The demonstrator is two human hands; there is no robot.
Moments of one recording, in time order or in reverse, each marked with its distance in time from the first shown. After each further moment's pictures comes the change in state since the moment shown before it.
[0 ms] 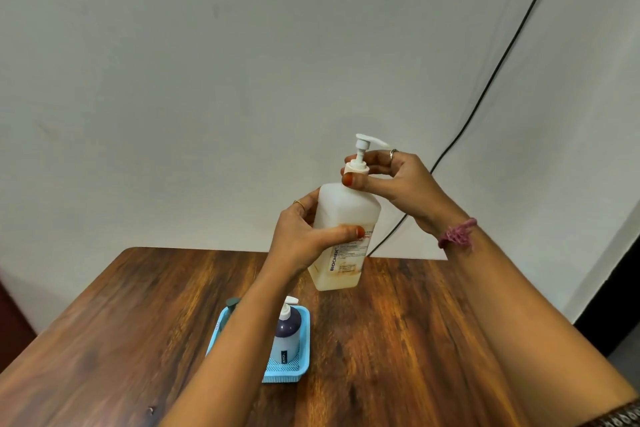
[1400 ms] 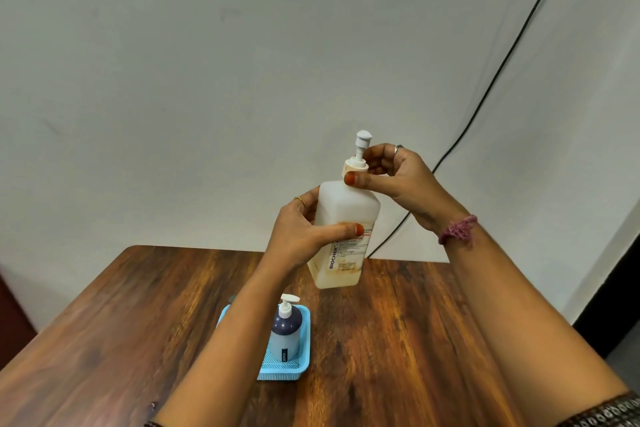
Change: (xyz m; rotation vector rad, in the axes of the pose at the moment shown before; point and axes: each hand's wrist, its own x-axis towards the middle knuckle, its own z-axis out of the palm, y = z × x) left_hand -0.003 0.006 -0.008 0.016 -0.016 -0.007; right_hand 0.002 -0.004 0.000 0.062 -0.025 -0.022
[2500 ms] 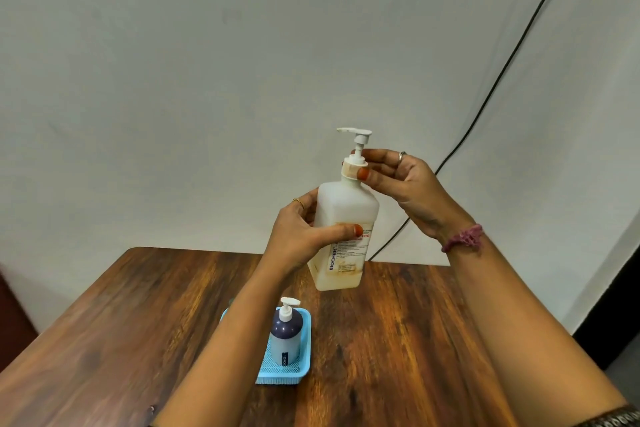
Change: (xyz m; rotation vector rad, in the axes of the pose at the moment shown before) left_hand 0.001 0.000 -0.002 -0.020 0.001 -0.009; right_hand -0.004 0.005 -0.002 0.234 -0.068 -0.046
